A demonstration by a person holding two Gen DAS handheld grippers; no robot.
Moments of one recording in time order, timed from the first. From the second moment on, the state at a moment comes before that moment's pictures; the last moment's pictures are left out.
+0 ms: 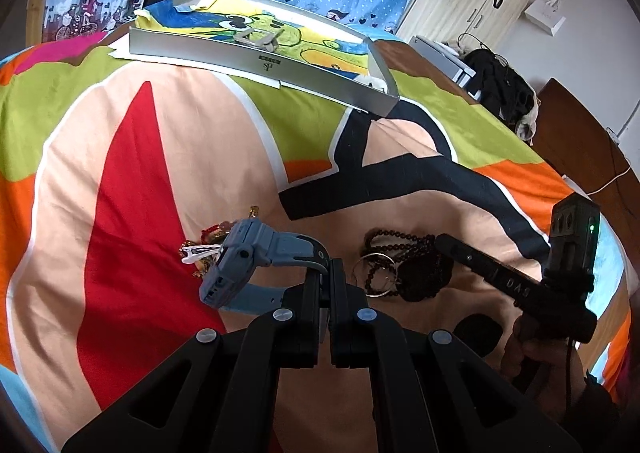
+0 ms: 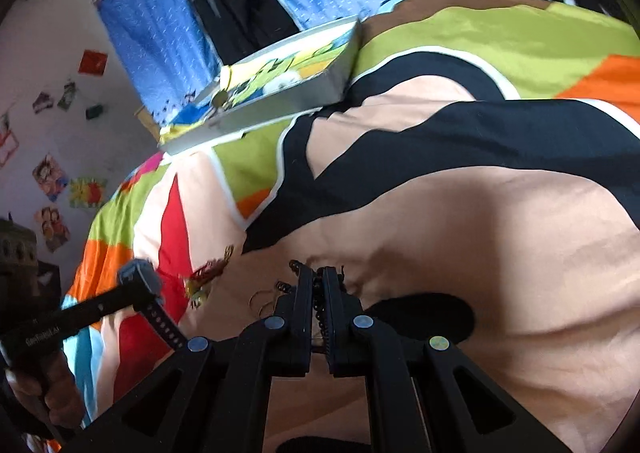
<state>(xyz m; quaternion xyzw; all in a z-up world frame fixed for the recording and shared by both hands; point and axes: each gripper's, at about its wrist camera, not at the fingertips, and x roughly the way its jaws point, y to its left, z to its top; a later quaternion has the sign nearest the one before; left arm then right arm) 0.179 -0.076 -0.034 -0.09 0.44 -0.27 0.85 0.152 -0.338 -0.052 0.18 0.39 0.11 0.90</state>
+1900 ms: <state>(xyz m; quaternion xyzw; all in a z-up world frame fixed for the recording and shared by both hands) 0.200 -0.085 -0.065 -0.10 0.47 -0.27 0.83 0.142 -0.321 -0.082 0.08 0.49 0.14 0.86</state>
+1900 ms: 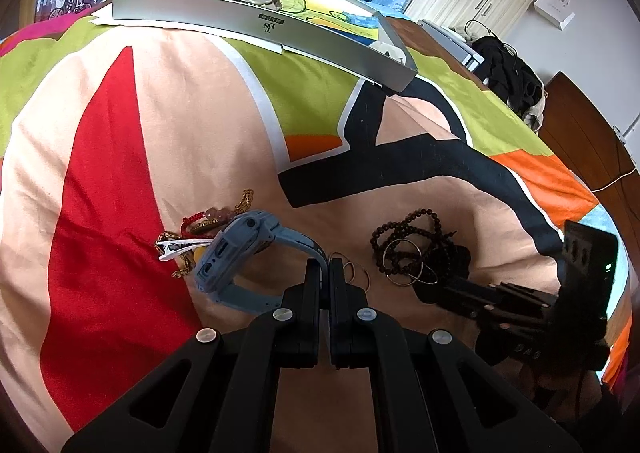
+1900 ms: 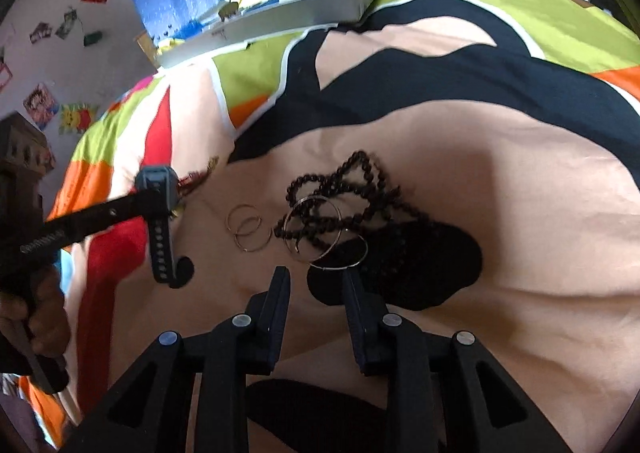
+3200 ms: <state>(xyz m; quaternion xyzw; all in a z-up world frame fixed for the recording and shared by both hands) 0.179 -0.085 -0.047 -0.10 0.46 -0.28 0.84 0.127 -0.346 -0.059 0.21 0.45 0.12 0.86</state>
